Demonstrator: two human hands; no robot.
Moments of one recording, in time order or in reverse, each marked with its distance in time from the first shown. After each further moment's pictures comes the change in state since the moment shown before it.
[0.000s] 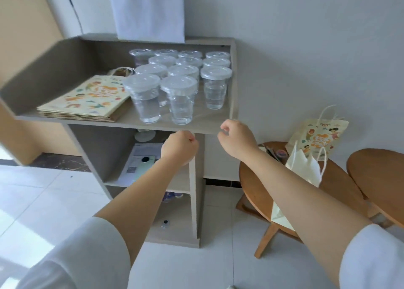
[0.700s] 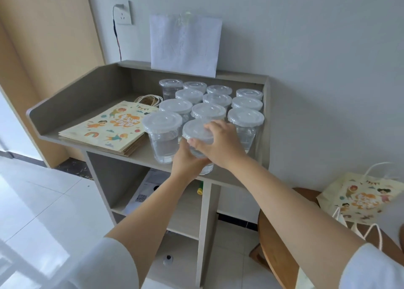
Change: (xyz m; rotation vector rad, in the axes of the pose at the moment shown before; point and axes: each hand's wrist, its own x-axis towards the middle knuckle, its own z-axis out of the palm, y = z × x) left_hand 0.097 -0.010 -0.013 -0.629 0.148 -0.118; right_hand 0.120 -0.069 0.015 -0.027 0.016 -0.371
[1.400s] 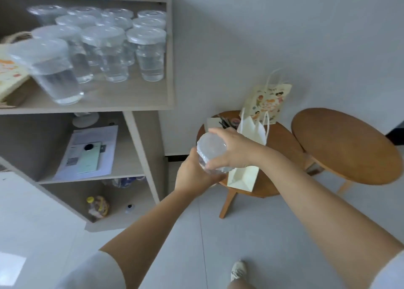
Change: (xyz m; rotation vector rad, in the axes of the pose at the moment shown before) left_hand -0.211 -0.043 0.136 0.185 -0.500 0.092; right_hand -0.251 0.083 -0.076 0.114 -0.519 0.589
